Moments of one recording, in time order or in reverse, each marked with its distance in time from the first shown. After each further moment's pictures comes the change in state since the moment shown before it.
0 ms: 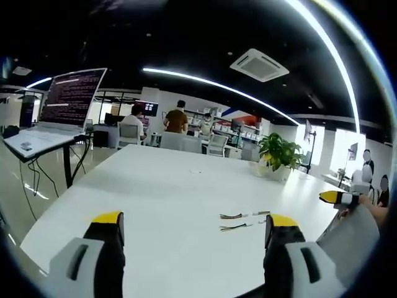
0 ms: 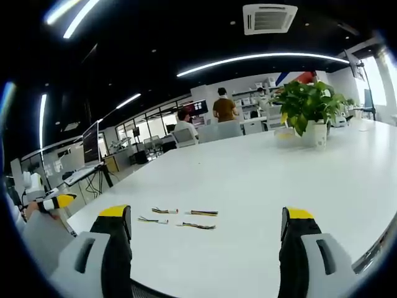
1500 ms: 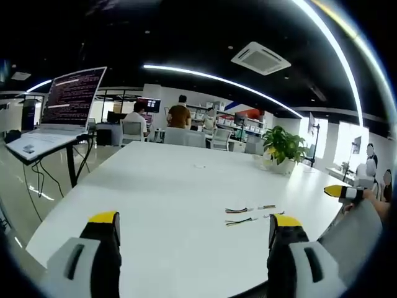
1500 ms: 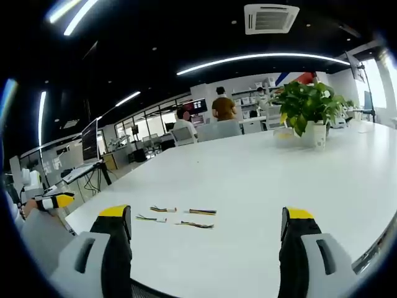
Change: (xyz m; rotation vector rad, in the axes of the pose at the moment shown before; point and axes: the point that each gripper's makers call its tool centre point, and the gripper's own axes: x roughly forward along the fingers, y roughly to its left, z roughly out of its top) left arm 0.001 0.004 -0.006 0.029 0.040 0.032; right arm 0.001 -0.005 -0.003 -0.014 0.010 -0.009
